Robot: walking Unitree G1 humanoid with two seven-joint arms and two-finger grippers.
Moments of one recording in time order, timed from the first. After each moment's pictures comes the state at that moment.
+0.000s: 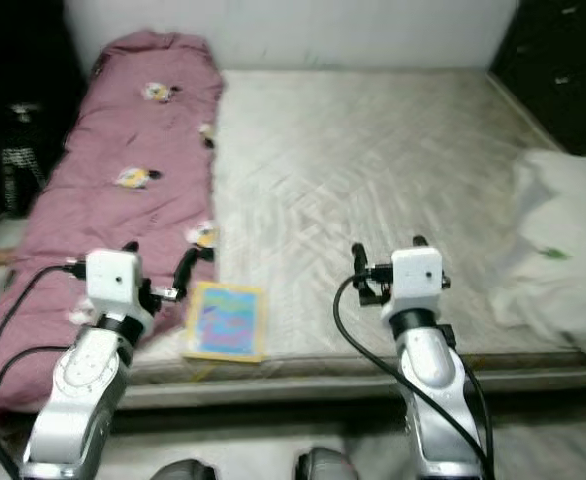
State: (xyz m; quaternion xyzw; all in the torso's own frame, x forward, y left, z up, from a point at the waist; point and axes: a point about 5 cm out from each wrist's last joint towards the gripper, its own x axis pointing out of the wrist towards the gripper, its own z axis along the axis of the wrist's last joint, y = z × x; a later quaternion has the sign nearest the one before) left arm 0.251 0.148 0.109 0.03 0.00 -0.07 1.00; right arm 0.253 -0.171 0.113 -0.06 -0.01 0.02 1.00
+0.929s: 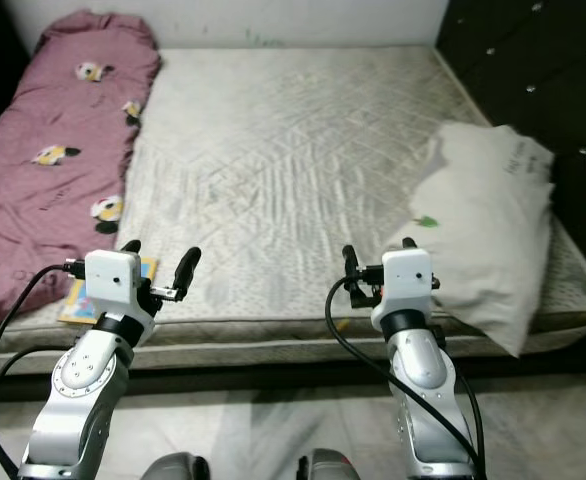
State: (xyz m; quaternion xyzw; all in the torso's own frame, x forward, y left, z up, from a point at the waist) left arm 0.249 0.144 0.108 0.01 0.00 -0.09 1.00; right arm 0.252 -0.167 0.110 -0.06 -0.01 0.03 1.00
